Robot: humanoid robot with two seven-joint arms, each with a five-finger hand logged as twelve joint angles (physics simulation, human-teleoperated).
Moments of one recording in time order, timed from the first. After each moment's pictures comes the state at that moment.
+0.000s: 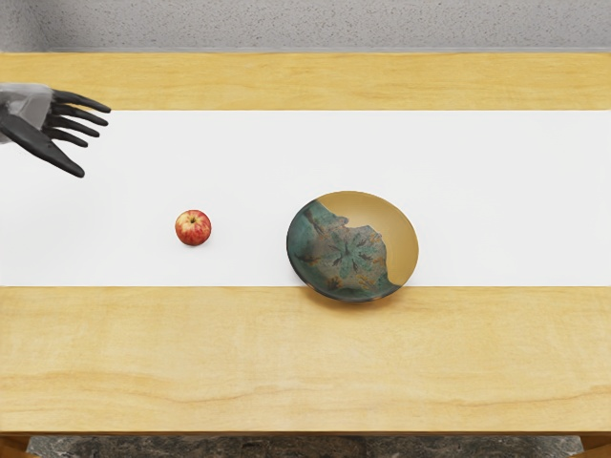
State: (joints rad) left arm -1.24 0.87 -0.17 -0.90 0.35 -0.61 0.19; right arm 0.02 0.00 -0.03 0.26 0.10 -0.01 0.02
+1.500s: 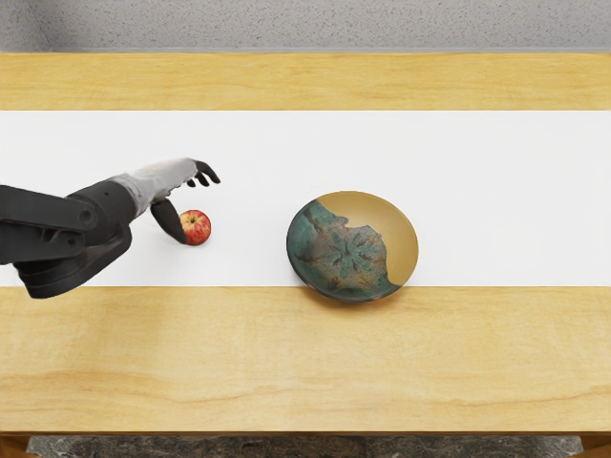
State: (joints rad) left arm -1.65 0.50 0.76 -1.58 0.57 0.56 0.20; right arm -0.05 0.00 -0.04 0.26 0.10 -0.02 0.02
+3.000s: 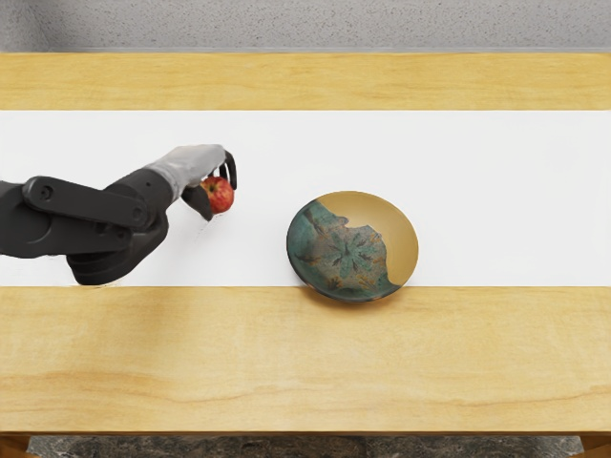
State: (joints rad) left arm -1.68 0.32 0.79 -1.47 0.55 0.61 0.23; right arm -0.05 0.00 -0.04 0.26 0.10 -0.02 0.02
